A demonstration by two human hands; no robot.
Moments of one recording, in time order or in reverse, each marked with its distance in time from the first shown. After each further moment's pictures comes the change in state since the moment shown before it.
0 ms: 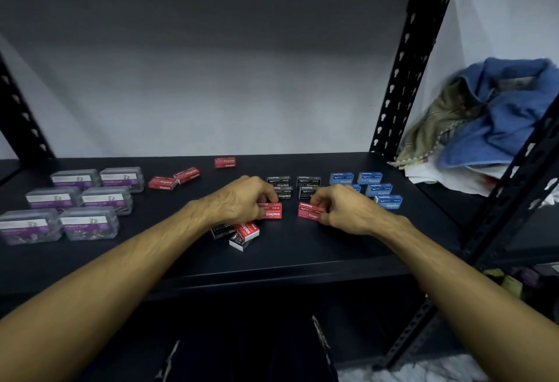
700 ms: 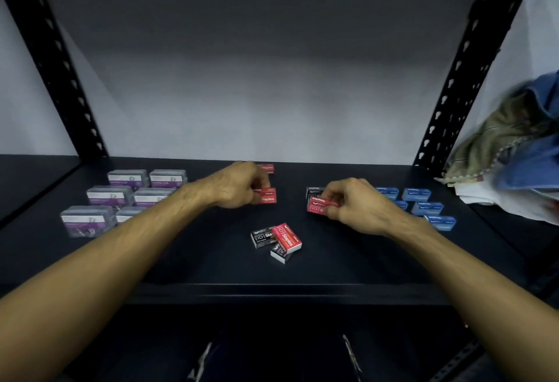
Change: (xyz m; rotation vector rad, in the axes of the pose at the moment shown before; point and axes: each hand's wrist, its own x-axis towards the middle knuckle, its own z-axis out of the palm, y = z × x) left_hand -0.031 -0.055 -0.060 0.045 0.039 -0.131; right_hand 0.033 -0.056 -0.003 0.017 0.068 -0.108
